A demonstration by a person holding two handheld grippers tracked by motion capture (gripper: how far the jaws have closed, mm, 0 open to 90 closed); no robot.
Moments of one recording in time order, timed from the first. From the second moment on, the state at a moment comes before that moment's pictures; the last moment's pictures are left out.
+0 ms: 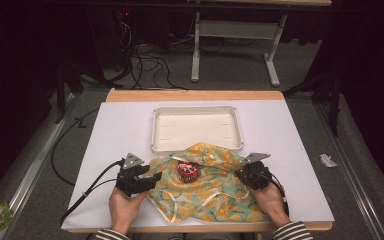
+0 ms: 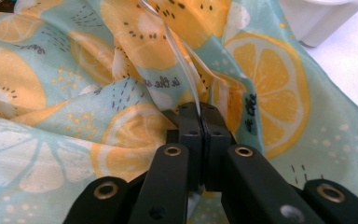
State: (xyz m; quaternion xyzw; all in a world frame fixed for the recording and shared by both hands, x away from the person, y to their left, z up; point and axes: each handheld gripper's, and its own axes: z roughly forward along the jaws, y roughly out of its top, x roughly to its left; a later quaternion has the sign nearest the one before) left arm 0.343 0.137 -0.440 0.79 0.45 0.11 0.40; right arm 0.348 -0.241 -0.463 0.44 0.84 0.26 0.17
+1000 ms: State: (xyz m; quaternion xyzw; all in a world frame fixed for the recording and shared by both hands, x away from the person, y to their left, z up) left arm 0.365 0.130 -0.456 0.84 0.41 0.15 0.33; right arm 0.356 -0.260 -0.453 0.46 0.82 0.29 0.17
